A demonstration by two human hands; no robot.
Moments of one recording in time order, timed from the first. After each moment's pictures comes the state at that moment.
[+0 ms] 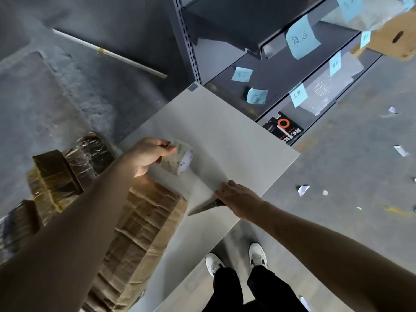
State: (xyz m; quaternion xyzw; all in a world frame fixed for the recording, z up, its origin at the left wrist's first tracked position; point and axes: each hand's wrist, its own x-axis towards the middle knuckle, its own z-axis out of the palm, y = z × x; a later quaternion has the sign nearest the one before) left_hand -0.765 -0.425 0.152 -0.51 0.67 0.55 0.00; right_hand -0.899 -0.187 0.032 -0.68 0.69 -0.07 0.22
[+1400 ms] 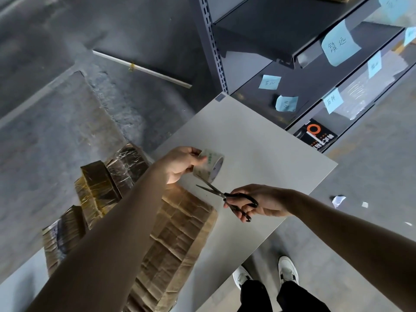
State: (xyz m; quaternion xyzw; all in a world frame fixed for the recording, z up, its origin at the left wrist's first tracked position) left_hand -0.769 -0.432 0.161 -0.49 0.62 0.61 0.04; right_hand -0.906 -0.226 0.107 -0.31 0.48 -0.34 0.75
